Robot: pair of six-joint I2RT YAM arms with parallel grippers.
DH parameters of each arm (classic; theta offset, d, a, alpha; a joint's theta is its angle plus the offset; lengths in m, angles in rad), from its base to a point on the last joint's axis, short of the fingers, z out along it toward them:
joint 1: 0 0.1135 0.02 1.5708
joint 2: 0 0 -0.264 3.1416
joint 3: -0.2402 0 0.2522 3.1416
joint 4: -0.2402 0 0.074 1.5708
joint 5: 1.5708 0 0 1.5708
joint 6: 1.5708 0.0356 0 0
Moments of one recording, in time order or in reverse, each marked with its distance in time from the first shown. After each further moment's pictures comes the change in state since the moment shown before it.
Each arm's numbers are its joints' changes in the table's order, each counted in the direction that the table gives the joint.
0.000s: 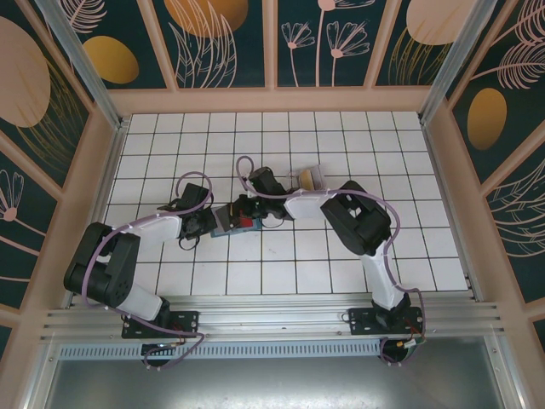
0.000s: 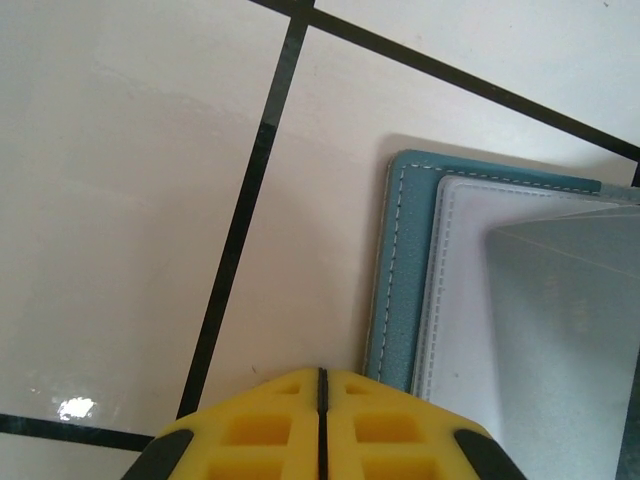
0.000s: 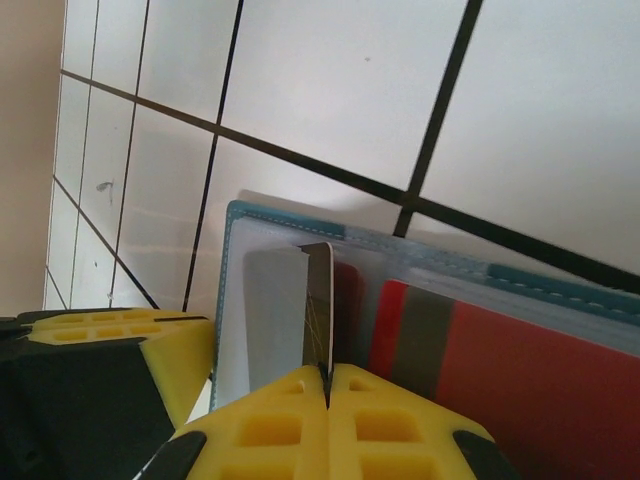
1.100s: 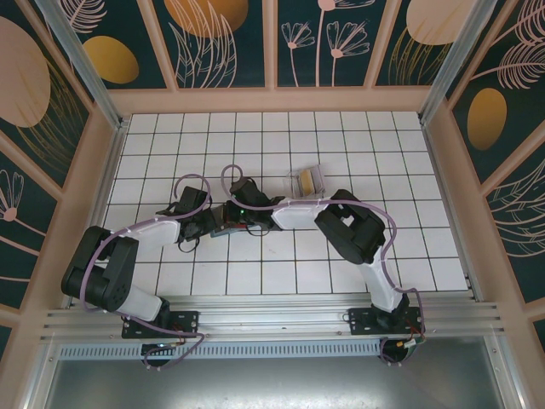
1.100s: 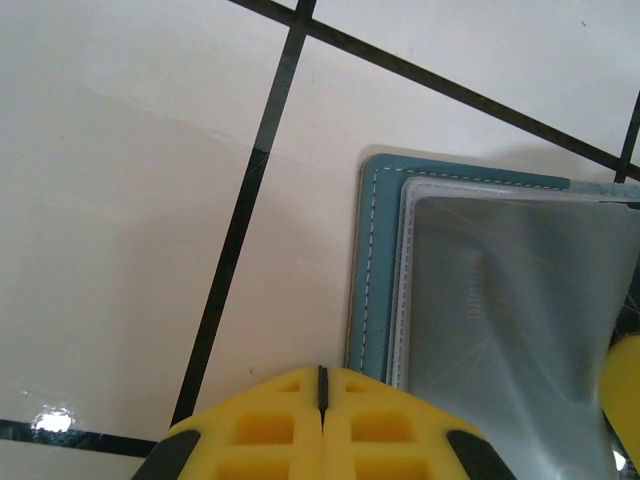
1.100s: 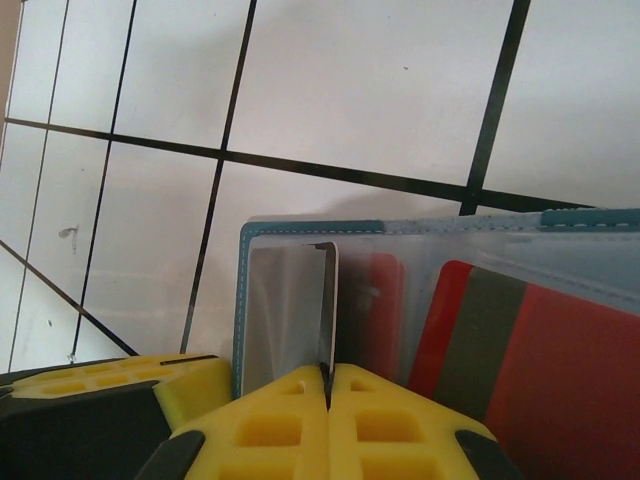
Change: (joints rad) left arm 0.000 0.025 0.047 0.069 0.004 -0.016; right arm 0.129 0.011 -0.044 -0.055 0.304 0.074
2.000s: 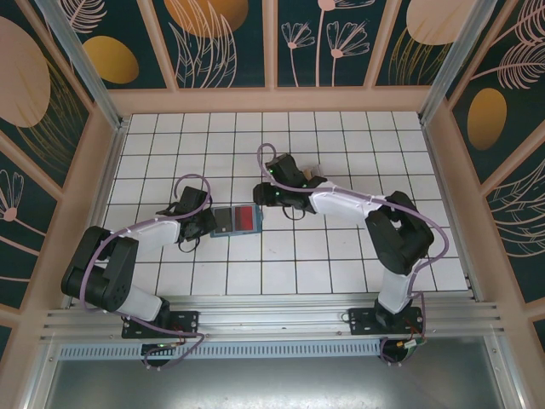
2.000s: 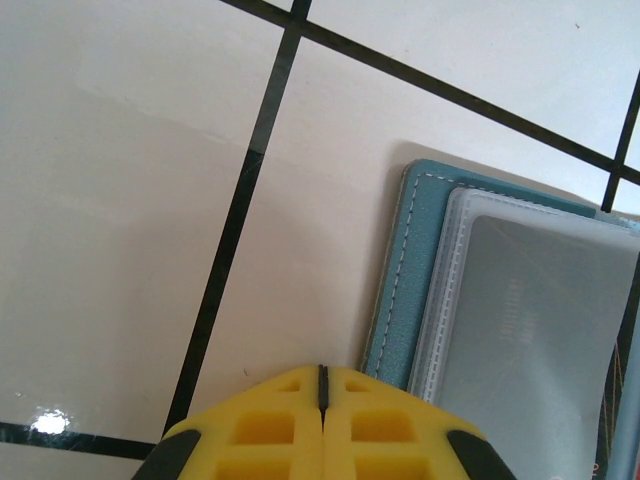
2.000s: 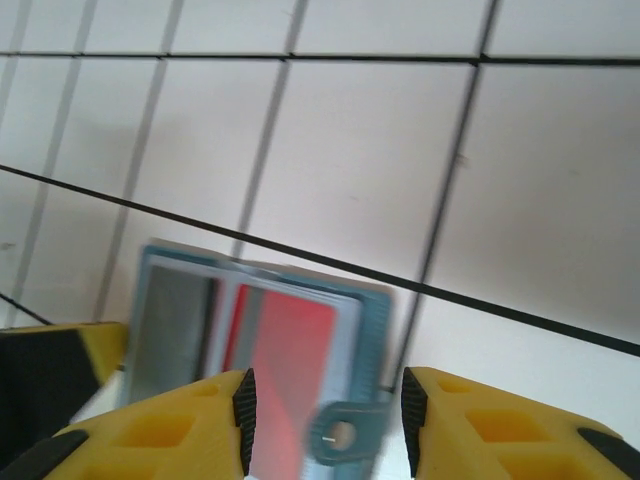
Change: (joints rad) left arm 0.000 0.009 0.000 0.001 0.000 -0.003; right arm -0.203 0.315 0.138 -0.285 0.009 -0.256
